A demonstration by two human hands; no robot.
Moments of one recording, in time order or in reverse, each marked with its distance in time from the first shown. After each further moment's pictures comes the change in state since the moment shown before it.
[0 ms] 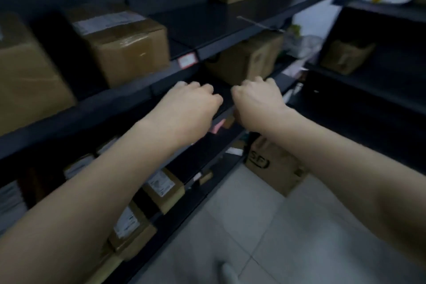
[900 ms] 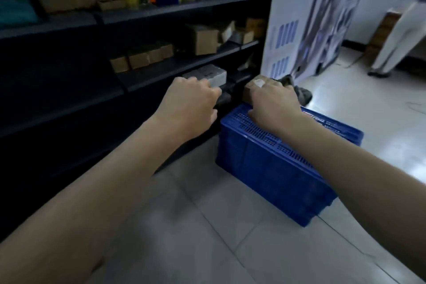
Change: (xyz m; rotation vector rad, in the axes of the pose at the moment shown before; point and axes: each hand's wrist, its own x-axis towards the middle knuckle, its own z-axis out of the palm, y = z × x) left_hand 0.146 0.685 -0.203 -0.226 0.505 1.286; right_hand -0.607 0.403 0.041 -0.146 -0.337 1.586
